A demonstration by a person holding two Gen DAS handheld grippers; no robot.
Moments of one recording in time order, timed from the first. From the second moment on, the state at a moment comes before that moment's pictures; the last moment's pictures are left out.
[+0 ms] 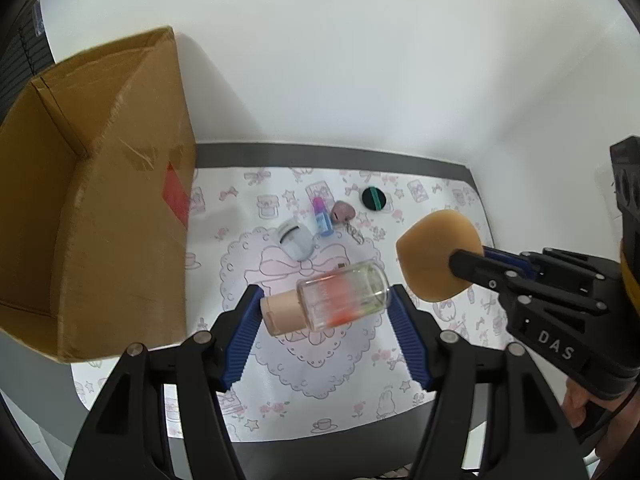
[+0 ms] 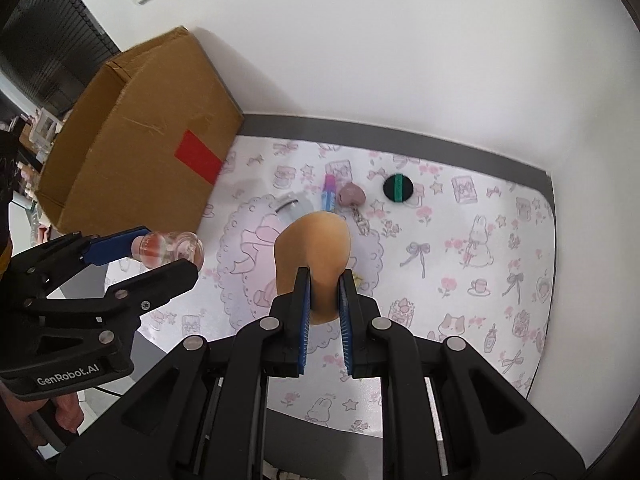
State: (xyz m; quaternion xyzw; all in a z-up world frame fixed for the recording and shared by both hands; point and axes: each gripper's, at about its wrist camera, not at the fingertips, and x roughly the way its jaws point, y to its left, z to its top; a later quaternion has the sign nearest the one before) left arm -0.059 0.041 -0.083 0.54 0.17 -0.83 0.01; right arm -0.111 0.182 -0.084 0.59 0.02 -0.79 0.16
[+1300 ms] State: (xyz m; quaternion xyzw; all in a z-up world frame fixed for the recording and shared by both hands) left arm -0.048 -0.063 -0.007 0.48 0.18 -0.85 0.09; right arm -0.153 0.071 0.001 0.52 0.07 -0.82 0.25
